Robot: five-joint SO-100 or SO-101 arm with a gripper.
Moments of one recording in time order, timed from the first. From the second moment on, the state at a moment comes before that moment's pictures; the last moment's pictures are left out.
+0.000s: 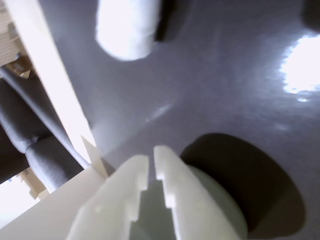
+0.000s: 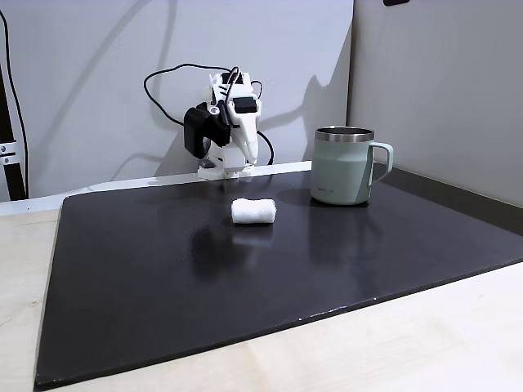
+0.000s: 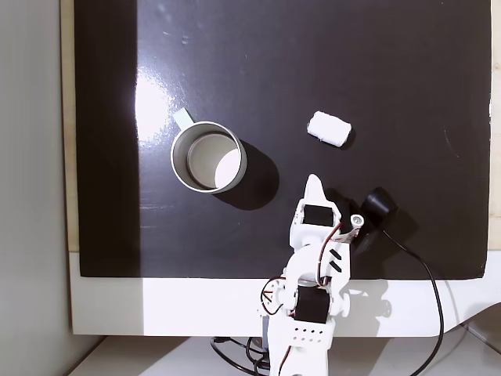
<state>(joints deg) 8.4 180.5 171.1 47.5 1.1</state>
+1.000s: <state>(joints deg) 5.0 94.1 80.4 91.2 25.0</state>
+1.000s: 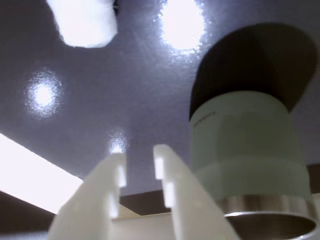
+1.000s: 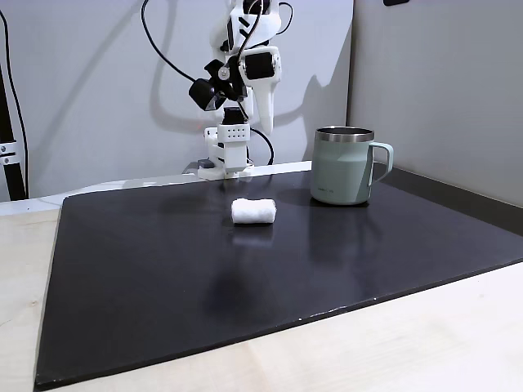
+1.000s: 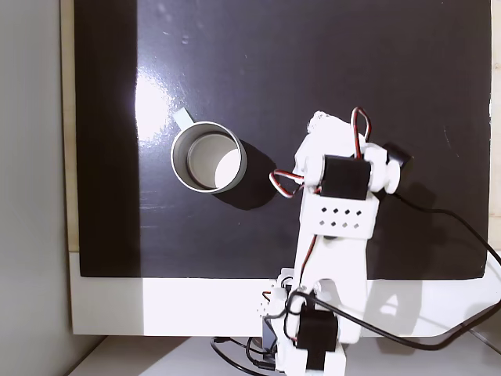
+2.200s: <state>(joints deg) 11.5 58.2 65.7 88.6 17.8</state>
